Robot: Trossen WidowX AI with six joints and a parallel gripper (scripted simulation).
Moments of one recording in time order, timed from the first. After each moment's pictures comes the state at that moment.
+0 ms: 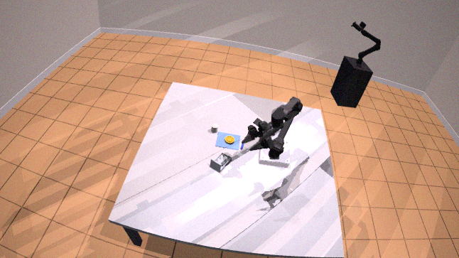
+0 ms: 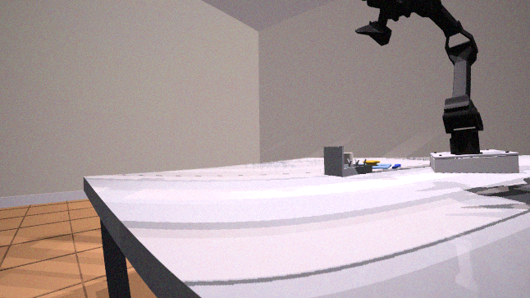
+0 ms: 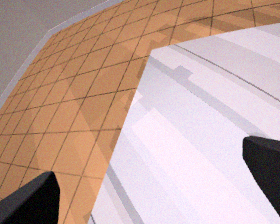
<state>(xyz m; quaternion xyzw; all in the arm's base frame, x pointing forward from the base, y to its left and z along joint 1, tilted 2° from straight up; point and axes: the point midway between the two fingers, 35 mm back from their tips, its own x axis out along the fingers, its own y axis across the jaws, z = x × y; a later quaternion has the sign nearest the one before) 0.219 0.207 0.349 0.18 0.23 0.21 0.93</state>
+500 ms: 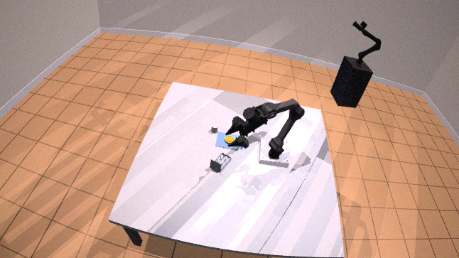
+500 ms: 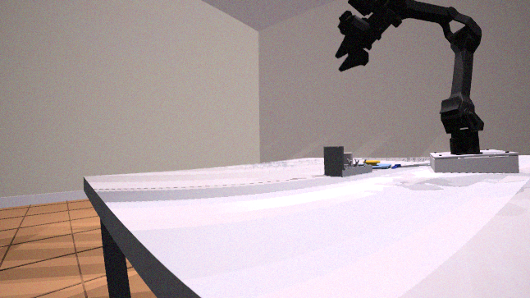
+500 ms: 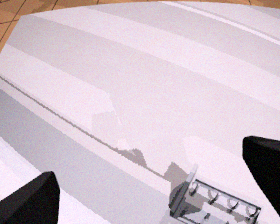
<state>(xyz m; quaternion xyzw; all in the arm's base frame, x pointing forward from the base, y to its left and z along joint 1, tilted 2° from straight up) 0.299 0.123 0.292 0.02 0.34 0.06 0.94</state>
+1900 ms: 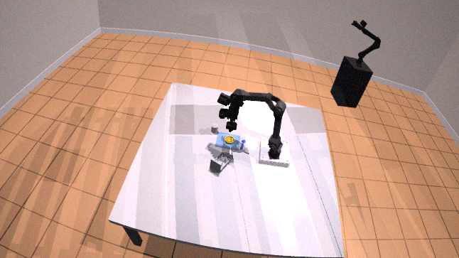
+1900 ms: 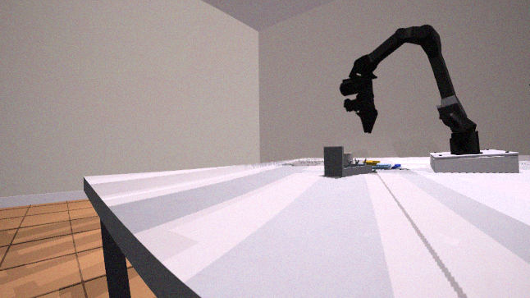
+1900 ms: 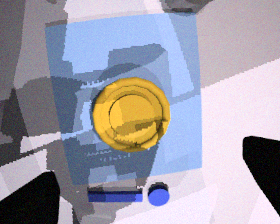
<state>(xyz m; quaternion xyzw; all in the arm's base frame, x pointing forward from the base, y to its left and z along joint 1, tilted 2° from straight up) 0.280 -0.147 0.129 0.03 0.68 -0.05 0.73</state>
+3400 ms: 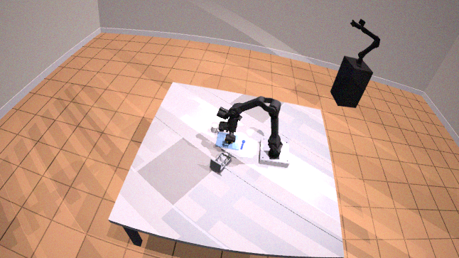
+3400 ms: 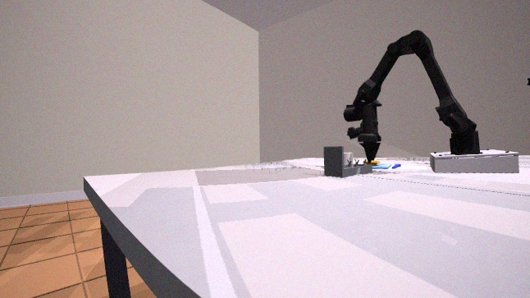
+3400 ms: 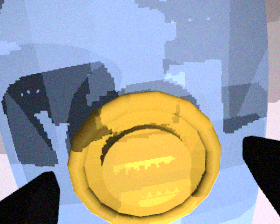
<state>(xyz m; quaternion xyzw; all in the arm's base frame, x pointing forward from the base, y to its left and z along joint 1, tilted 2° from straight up) 0.277 -0.148 0.023 0.03 0.68 -0.04 0.73</state>
